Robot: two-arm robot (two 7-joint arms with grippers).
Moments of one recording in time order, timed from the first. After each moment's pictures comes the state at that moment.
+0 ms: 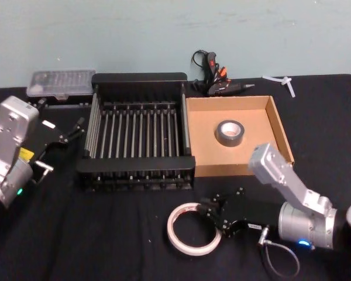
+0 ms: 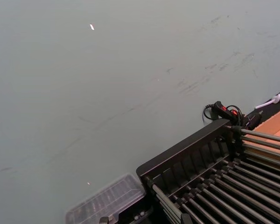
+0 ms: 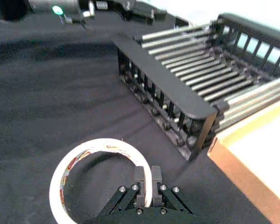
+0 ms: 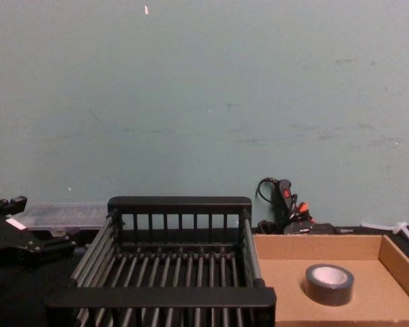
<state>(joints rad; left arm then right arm) -0.20 0.60 0.45 -1.41 -0.25 -0.12 0.03 0.12 0.60 -0.53 -1.61 0.32 0.17 0.59</state>
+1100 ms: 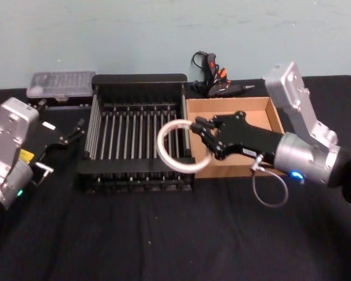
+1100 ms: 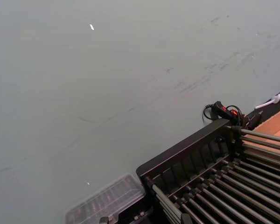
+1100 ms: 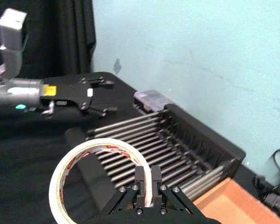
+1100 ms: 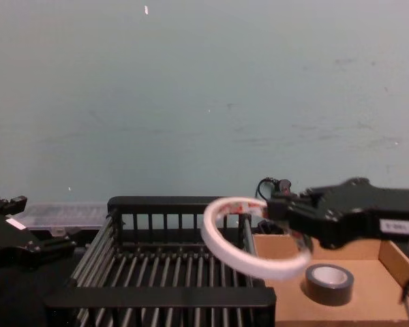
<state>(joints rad) -0.20 0.60 0.45 -1.41 -0.25 -0.12 0.03 0.29 0.54 -0.49 -1.61 0.41 0.13 0.54</state>
